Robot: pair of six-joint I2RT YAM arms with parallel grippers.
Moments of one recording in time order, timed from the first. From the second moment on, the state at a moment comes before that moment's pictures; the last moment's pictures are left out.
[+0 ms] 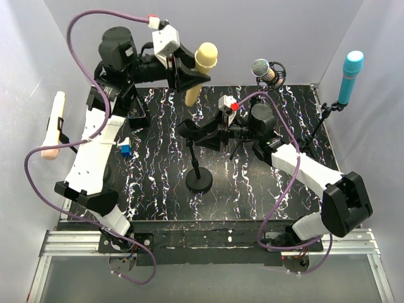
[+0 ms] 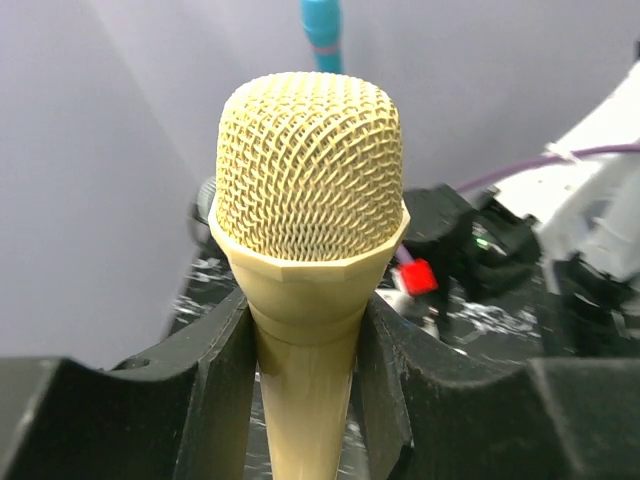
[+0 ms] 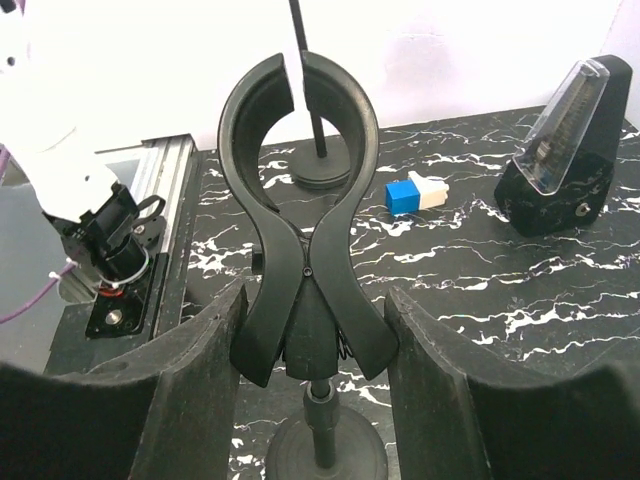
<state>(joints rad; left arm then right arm) -0.45 1.65 2.21 -0.52 1.02 0.17 0.60 1.43 1.02 0.45 -0.91 0.14</state>
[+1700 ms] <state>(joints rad) -0.19 1.66 1.01 -0.93 -0.02 0.25 0.60 0.96 1.23 -0.40 -0.62 -0.17</state>
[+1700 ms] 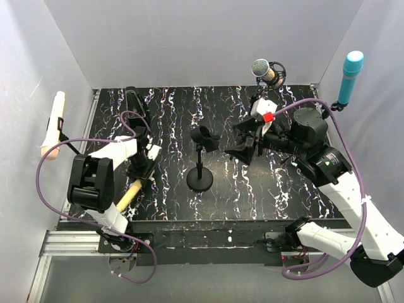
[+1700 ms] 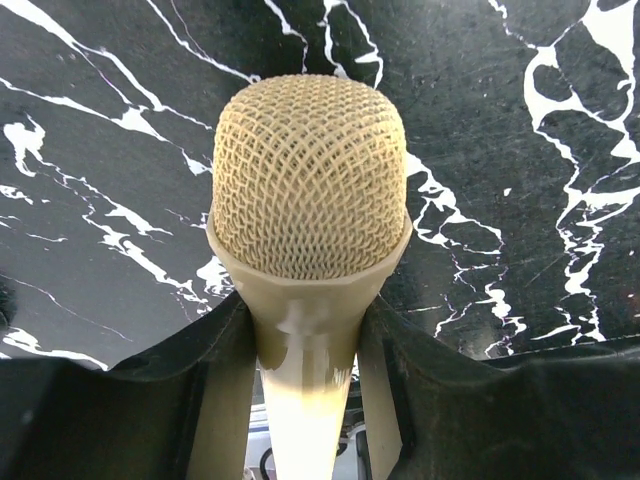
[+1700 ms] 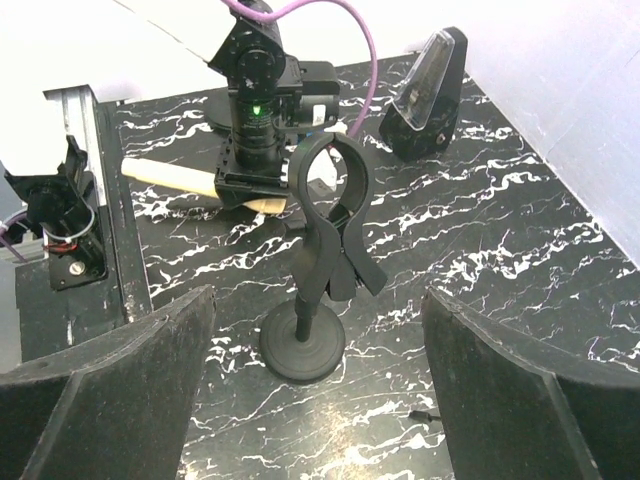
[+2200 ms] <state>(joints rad) -0.19 1.53 1.83 -1.20 0.21 0.17 0.60 1.01 1.37 -0.60 -0.57 -0.23</state>
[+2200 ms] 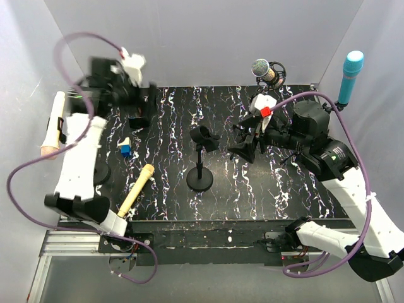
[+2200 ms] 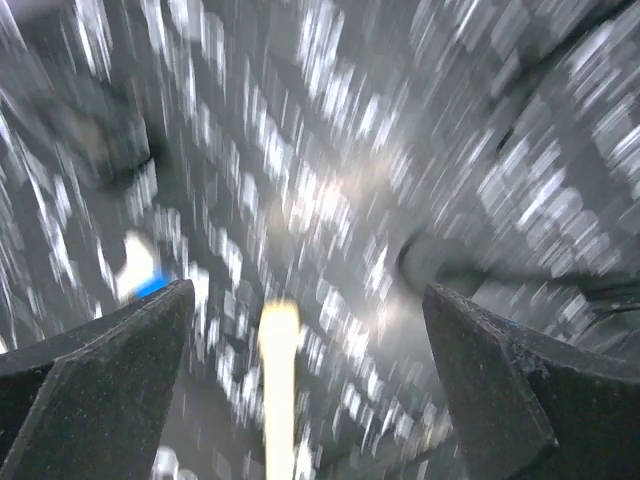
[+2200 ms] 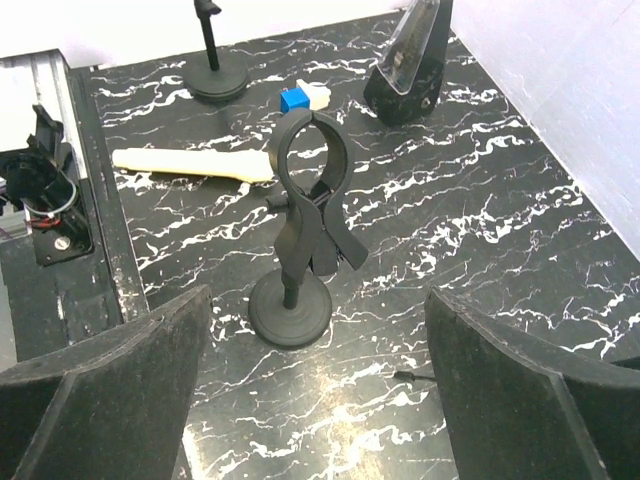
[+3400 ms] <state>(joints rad) -0.15 1.13 1.59 -1.09 0.53 0.22 0.60 1.19 1.47 -0.60 -0.69 -0.28</state>
